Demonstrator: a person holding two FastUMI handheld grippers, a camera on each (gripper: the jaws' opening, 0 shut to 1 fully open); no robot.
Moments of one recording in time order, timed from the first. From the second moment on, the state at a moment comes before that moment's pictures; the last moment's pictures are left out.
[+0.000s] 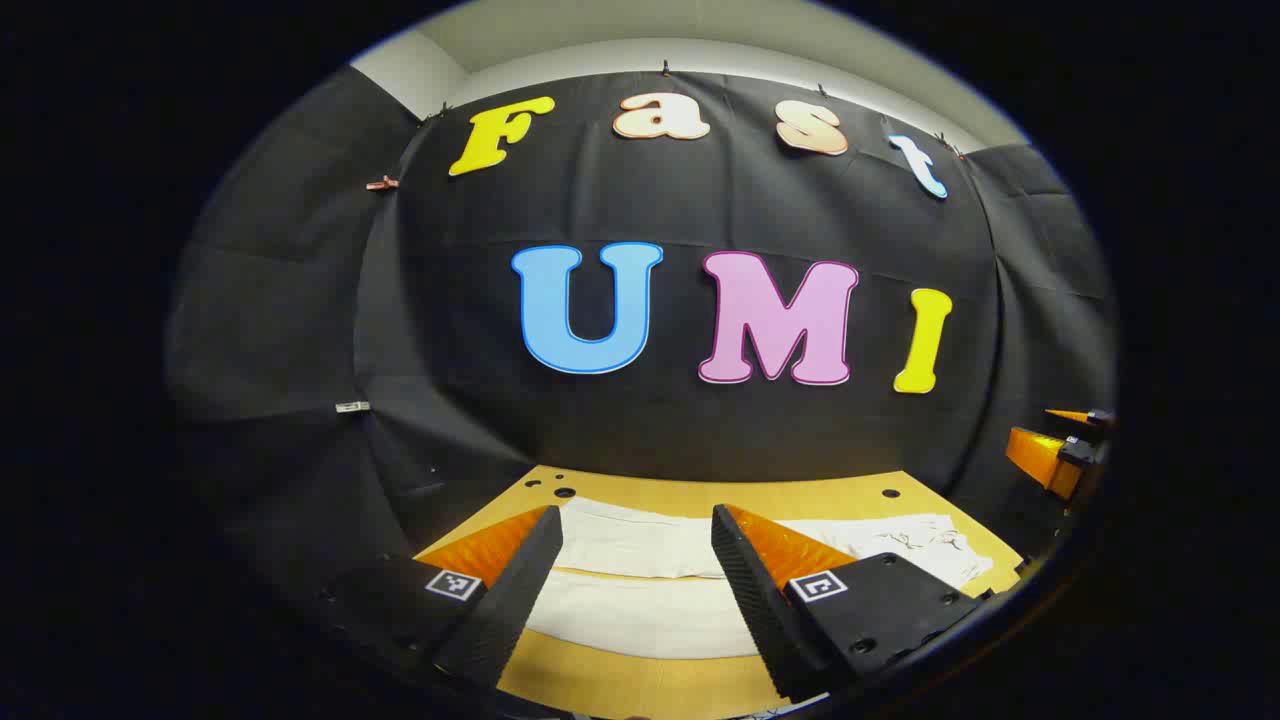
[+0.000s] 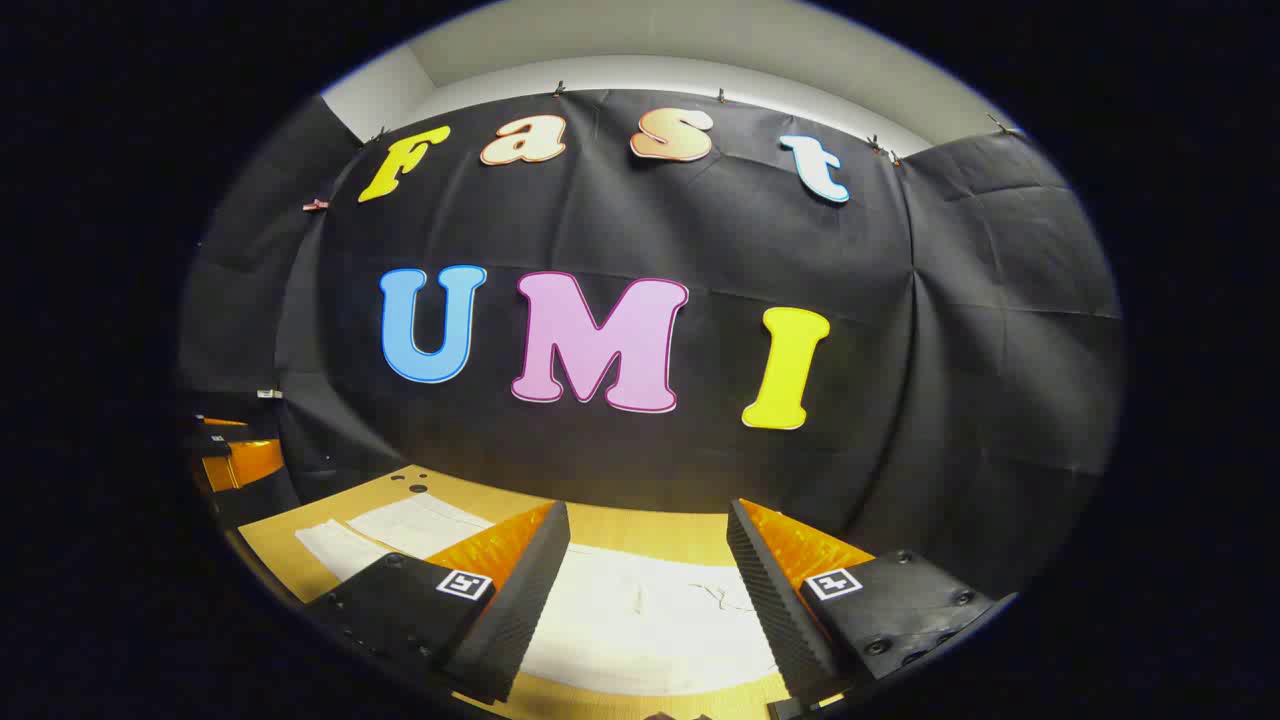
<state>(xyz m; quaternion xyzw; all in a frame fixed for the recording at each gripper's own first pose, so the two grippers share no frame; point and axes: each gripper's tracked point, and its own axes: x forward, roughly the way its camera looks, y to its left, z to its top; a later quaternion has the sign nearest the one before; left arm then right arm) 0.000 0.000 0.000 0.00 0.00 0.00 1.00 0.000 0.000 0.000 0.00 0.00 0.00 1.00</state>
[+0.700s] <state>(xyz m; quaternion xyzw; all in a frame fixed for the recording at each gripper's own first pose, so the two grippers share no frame) 0.020 -0.028 -0.005 -0.01 0.02 -0.01 1.00 0.006 -0.032 -0.003 0.02 -0.01 -0.01 1.00</state>
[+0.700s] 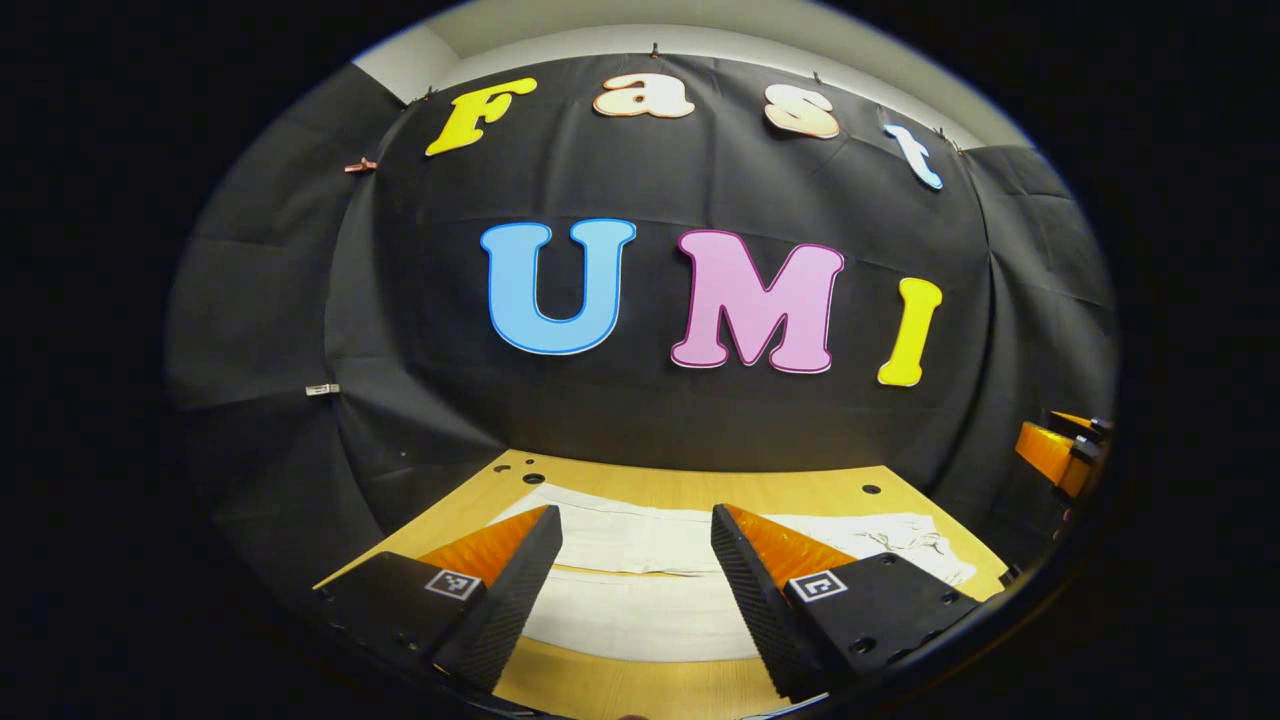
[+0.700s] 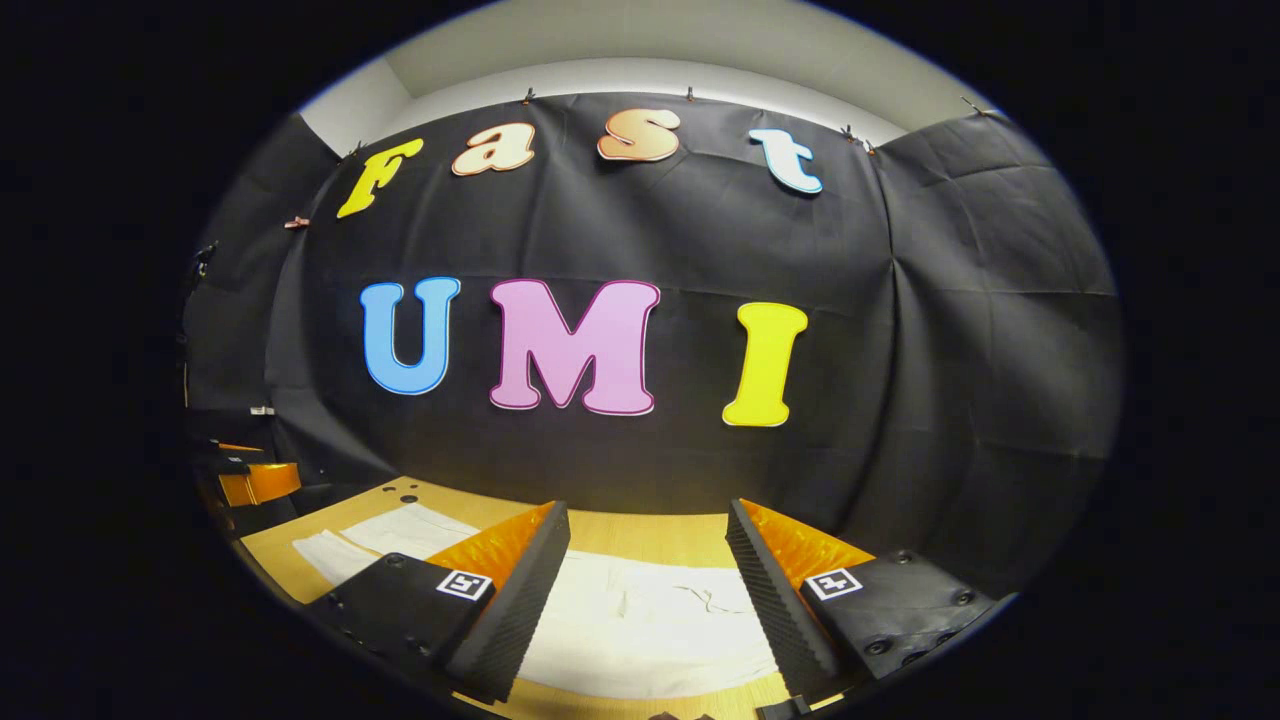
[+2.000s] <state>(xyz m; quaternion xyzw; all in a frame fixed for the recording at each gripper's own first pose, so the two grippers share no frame) 0.032 -0.003 -0.053 0.01 0.09 -0.01 1.00 0.029 -0.149 -0.141 -0.25 0.14 0.01 0.96</state>
